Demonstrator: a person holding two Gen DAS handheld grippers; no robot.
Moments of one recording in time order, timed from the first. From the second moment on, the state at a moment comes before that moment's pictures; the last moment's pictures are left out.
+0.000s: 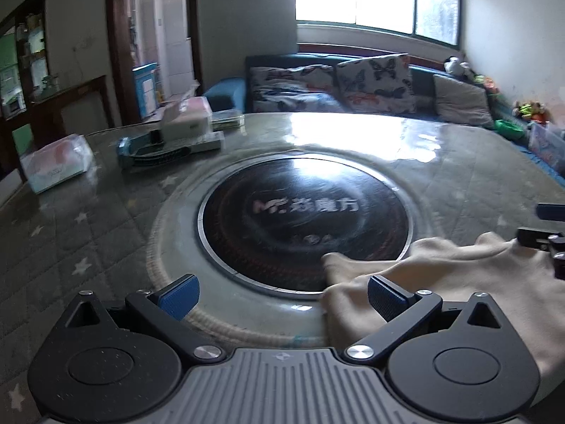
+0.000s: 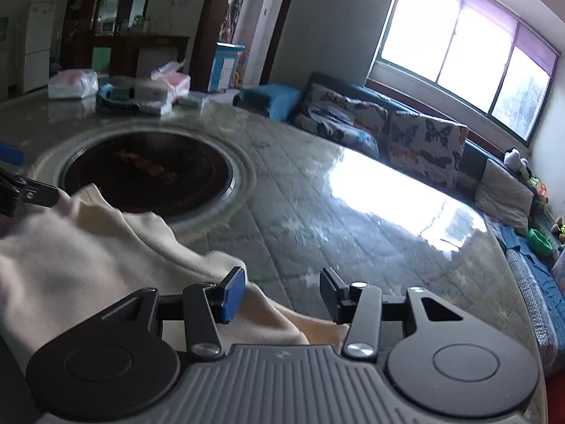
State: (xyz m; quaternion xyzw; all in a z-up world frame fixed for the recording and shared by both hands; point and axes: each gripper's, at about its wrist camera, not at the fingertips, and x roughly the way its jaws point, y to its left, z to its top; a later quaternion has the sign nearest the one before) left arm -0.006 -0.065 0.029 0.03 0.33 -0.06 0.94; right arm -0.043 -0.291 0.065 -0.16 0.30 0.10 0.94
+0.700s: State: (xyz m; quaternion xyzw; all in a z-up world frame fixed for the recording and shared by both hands) left arm -0.006 -0.046 0.024 -0.01 0.36 -0.04 0.93; right arm -0.031 -0.245 0.051 -0.17 0.31 0.16 0.92
